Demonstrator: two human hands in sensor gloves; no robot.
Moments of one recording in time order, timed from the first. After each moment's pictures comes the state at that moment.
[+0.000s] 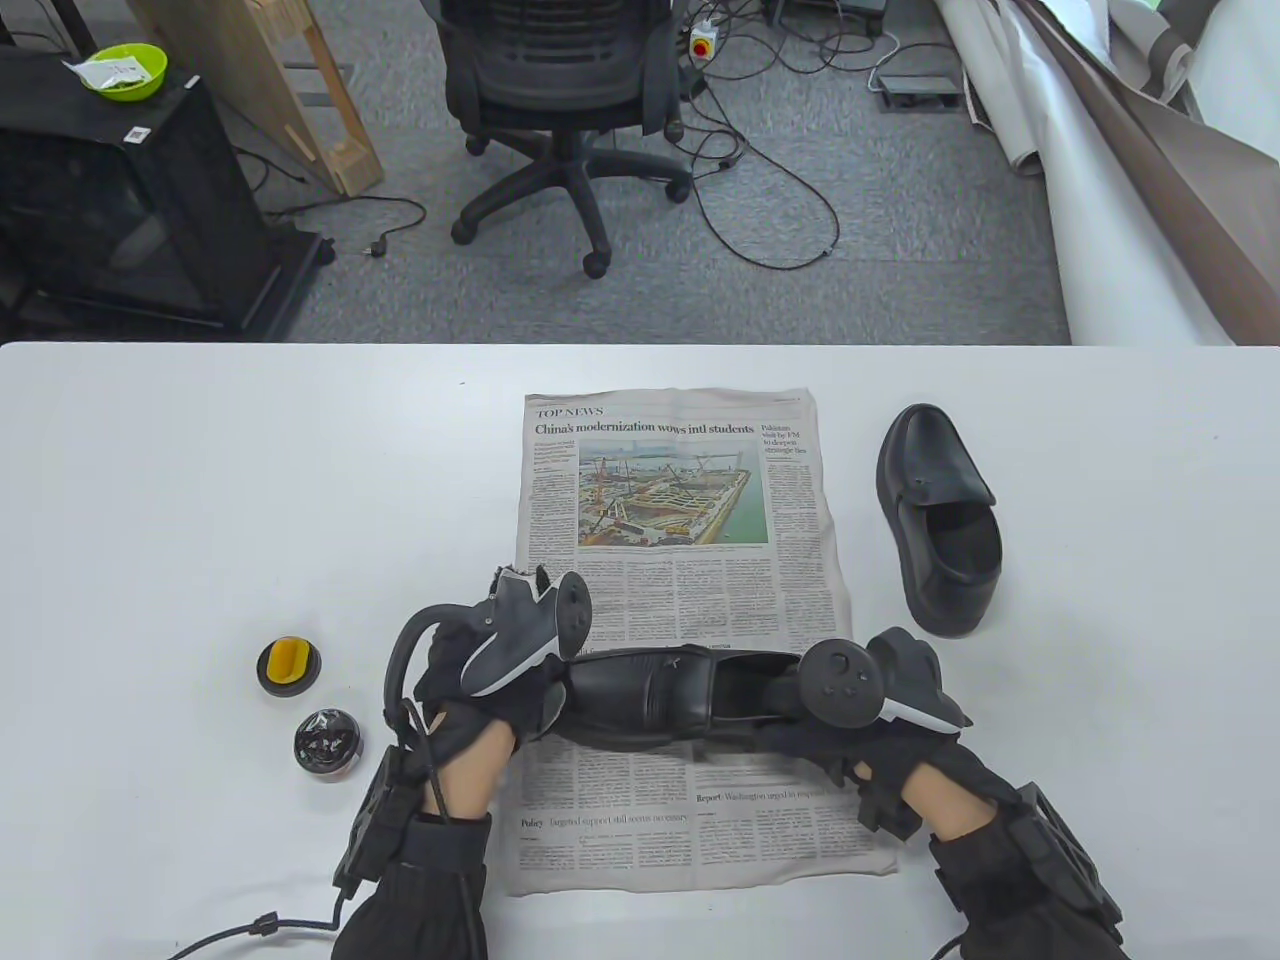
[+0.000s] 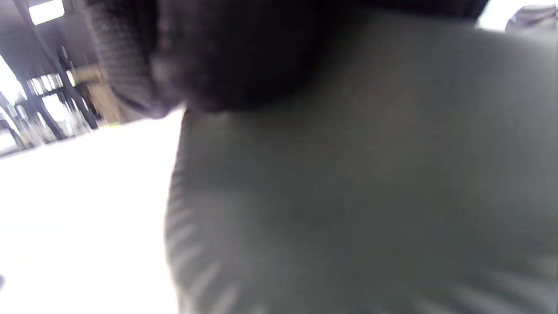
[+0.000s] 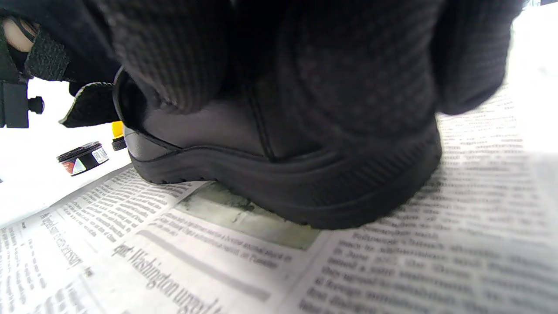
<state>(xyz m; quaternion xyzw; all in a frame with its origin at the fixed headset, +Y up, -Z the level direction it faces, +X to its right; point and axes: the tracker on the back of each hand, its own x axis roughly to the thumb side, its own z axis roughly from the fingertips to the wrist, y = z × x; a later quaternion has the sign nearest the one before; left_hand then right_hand) -0.125 -0.693 -0.291 -0.09 0.00 -0.16 0.98 0.164 -0.734 -0.270 0.26 0.09 0.96 0.12</state>
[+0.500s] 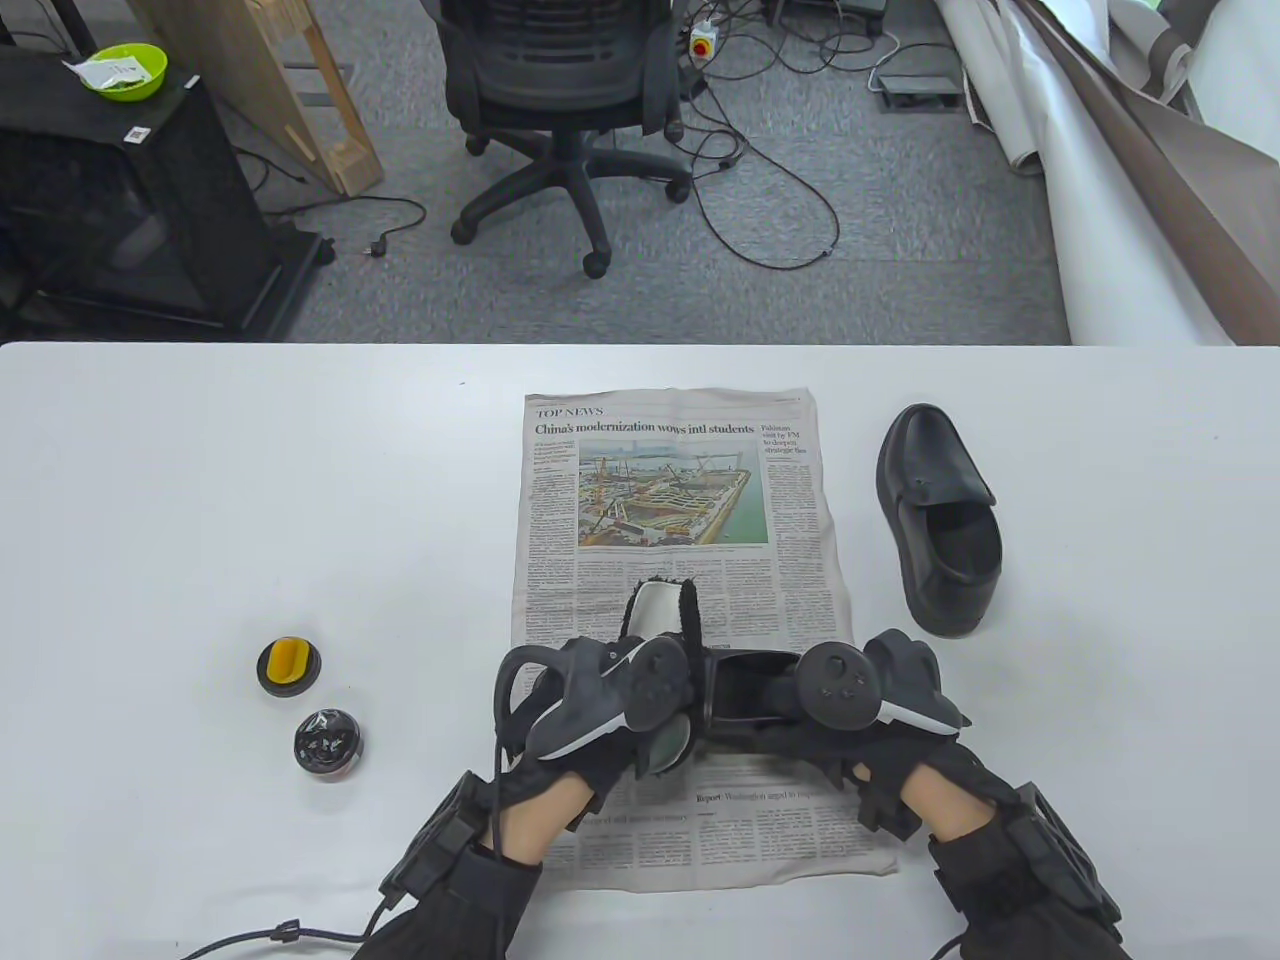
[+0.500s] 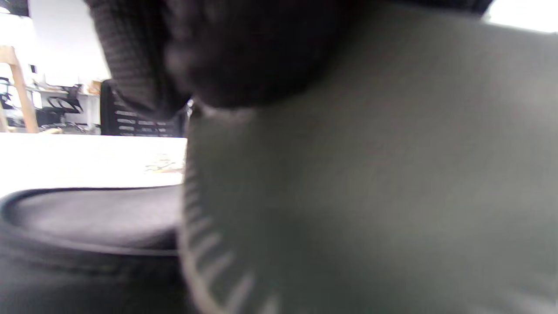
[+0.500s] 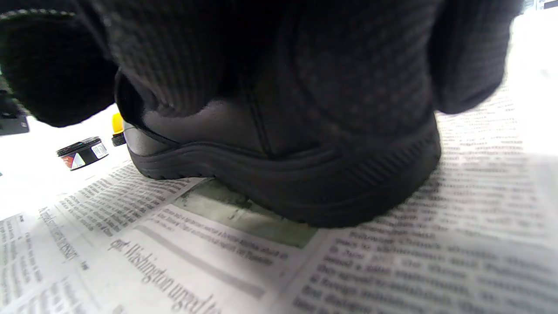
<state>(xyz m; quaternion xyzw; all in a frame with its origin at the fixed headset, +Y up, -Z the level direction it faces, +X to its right) -0.049 -0.696 -0.259 0.00 -0.14 0.04 0.99 0.162 -0.734 -0.269 0.26 0.09 0.96 0.11</state>
